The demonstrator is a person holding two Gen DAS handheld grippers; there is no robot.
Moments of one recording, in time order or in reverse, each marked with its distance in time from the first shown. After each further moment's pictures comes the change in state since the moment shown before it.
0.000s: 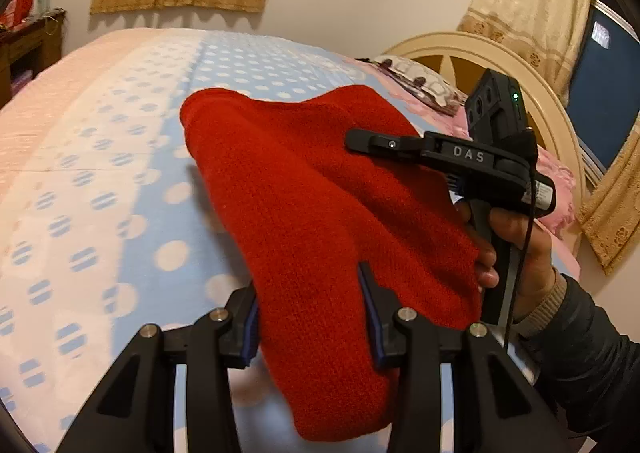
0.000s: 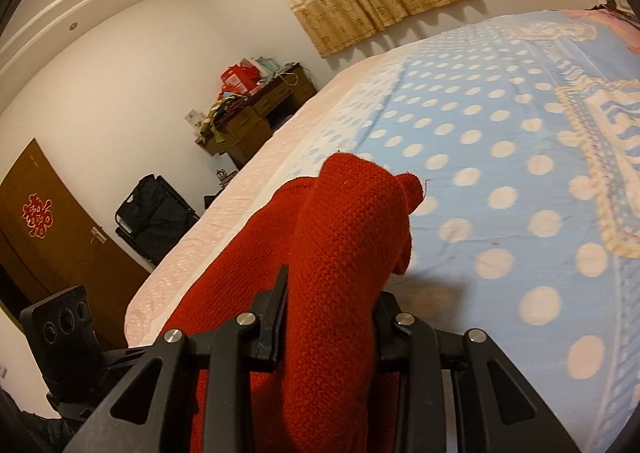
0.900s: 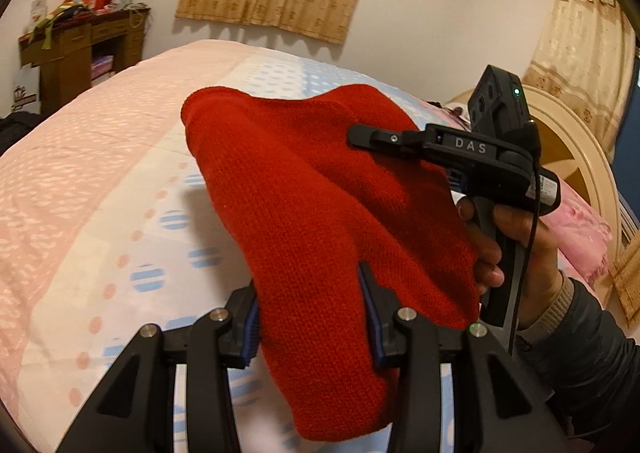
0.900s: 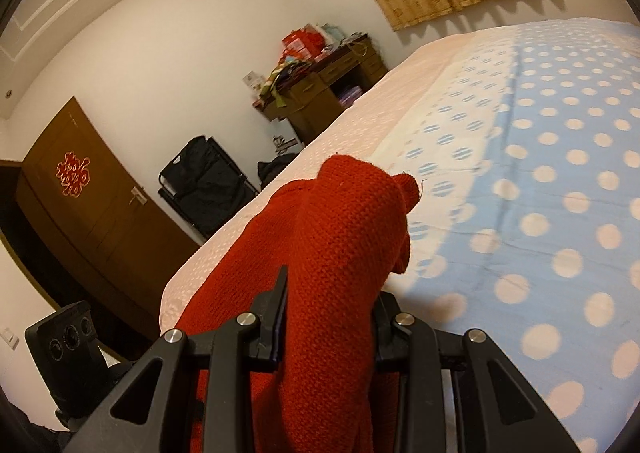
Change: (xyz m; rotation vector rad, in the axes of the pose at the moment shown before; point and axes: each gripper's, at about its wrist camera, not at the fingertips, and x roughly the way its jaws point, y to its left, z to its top) left arm -0.068 0.075 -0.026 -0.166 -0.124 0.199; right arm 0.121 0.124 0.012 -0.119 0.119 0.186
